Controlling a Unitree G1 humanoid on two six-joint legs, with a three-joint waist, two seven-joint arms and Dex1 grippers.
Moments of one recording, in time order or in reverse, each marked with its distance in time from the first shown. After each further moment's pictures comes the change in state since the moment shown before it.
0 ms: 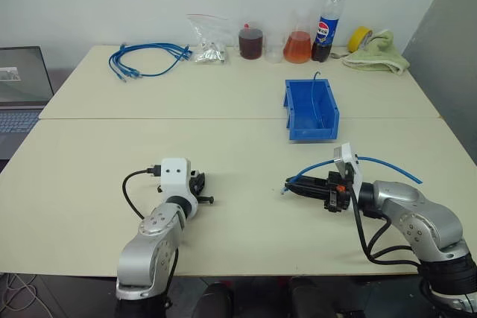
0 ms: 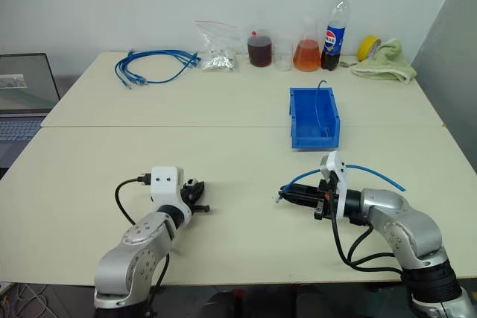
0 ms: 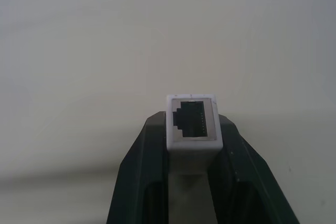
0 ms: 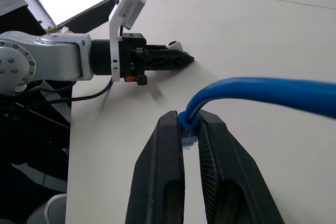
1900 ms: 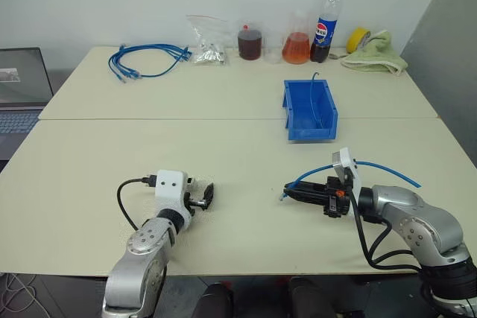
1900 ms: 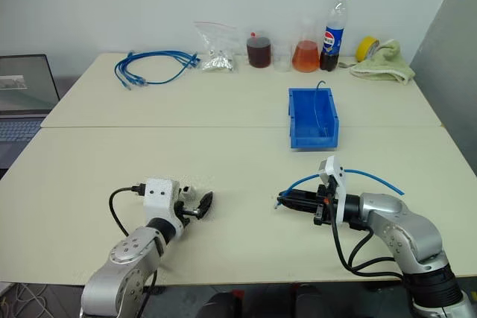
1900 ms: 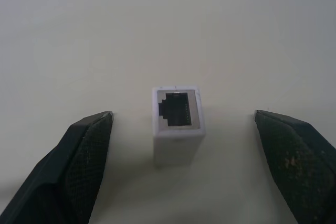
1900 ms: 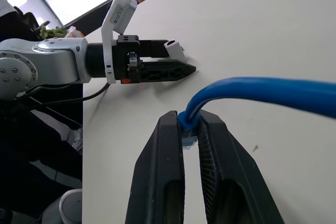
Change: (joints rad) left arm 0.126 0.097 -0.018 0.005 0.028 -0.178 -0.137; right arm 0.019 0.007 0.006 -0.022 0.009 0.019 0.000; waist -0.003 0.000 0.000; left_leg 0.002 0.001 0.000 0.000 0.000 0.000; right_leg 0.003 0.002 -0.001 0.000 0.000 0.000
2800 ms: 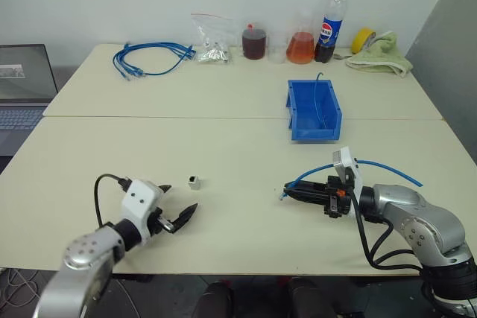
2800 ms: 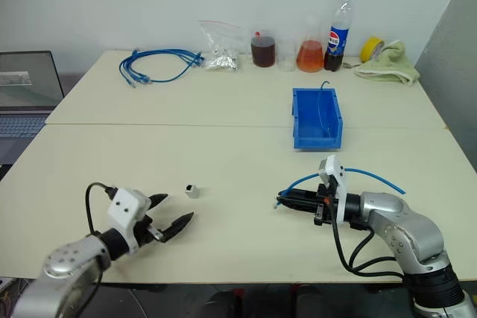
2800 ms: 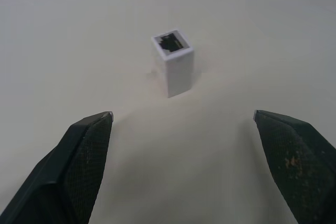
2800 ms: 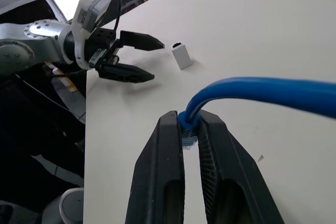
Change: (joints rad) left arm 0.091 0.406 0.147 0.122 -0.152 -0.264 -0.524; right arm -0.002 -0.007 -0.002 -0.020 0.000 0.000 0.009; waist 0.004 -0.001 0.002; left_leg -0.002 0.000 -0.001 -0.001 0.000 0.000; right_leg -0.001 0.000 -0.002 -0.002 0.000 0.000
